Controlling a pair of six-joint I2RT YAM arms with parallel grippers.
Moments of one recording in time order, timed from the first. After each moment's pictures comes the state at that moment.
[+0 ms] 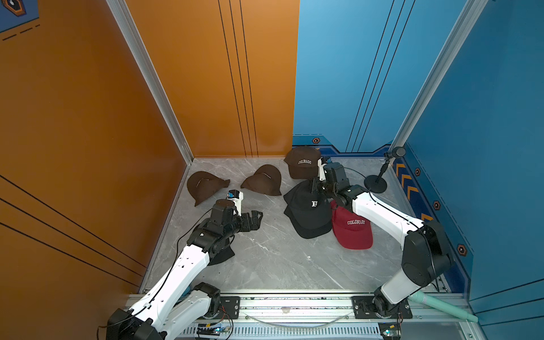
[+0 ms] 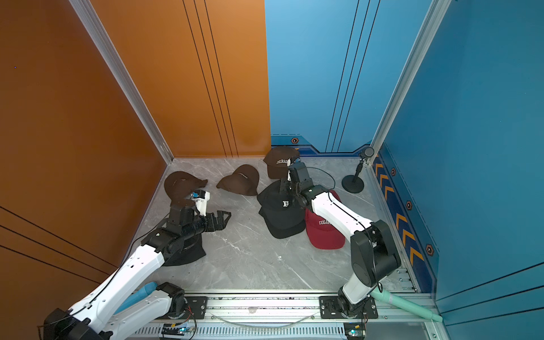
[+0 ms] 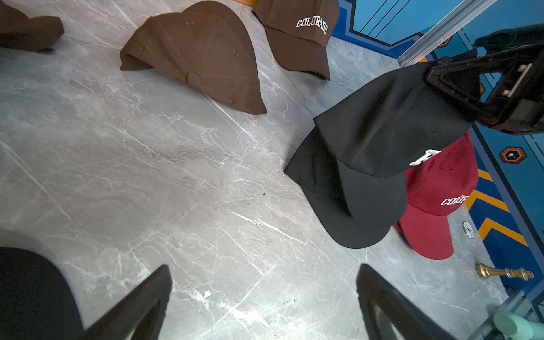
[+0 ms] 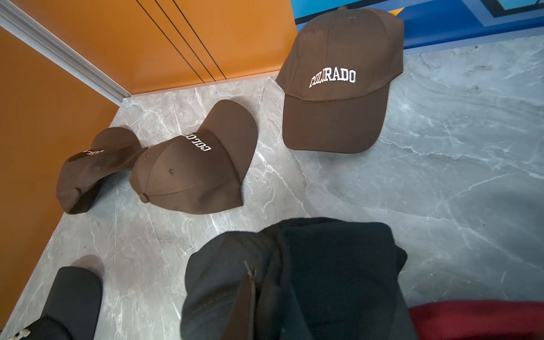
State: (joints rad) left arm -0.35 0.95 0.68 -0.37 0.15 -0.43; right arm 0.48 1.64 1.24 -0.21 0.00 0.46
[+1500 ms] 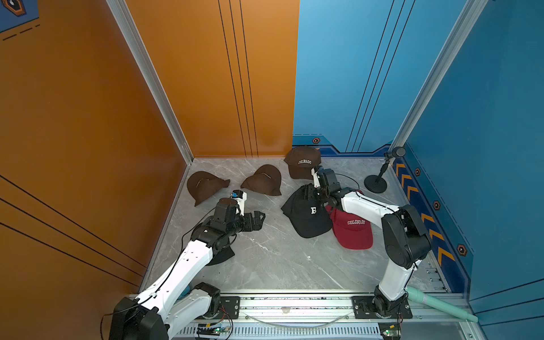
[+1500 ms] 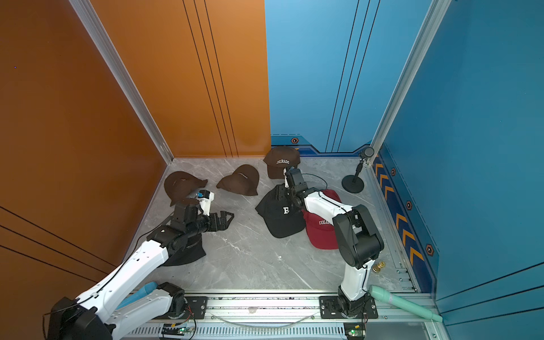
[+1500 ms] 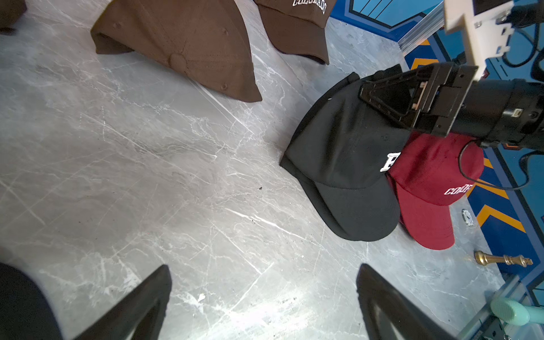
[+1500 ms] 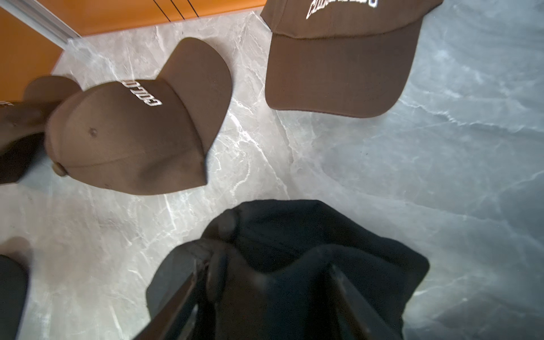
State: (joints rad) left arm -0.35 1.01 0.68 -0.34 0.19 -0.41; right arm 0.46 1.82 1.22 -0.13 -0.06 0.37
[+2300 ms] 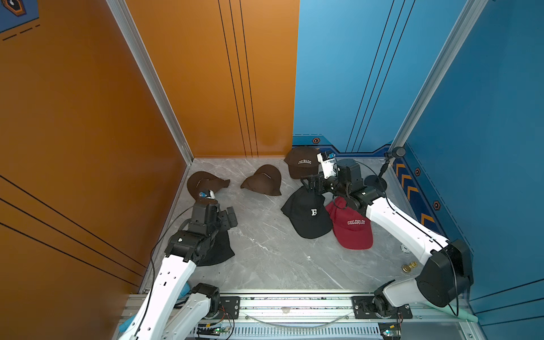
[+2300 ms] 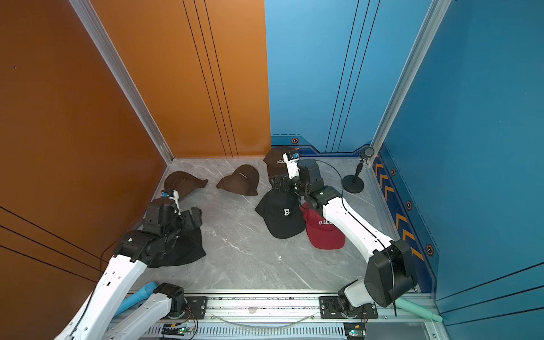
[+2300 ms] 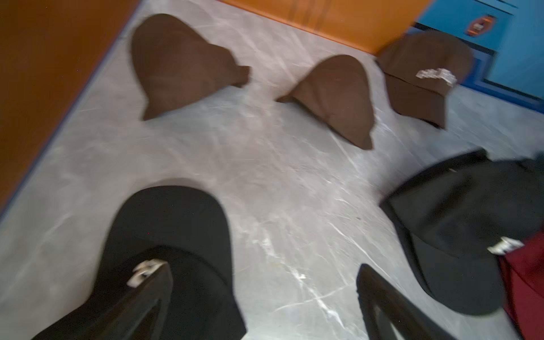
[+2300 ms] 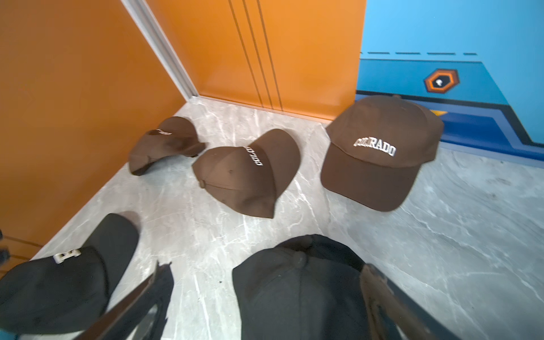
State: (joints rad) left arm -0.16 0.80 0.89 -0.84 -0.23 -0.45; right arm 0.47 1.45 1.21 -0.20 -0.20 0.18
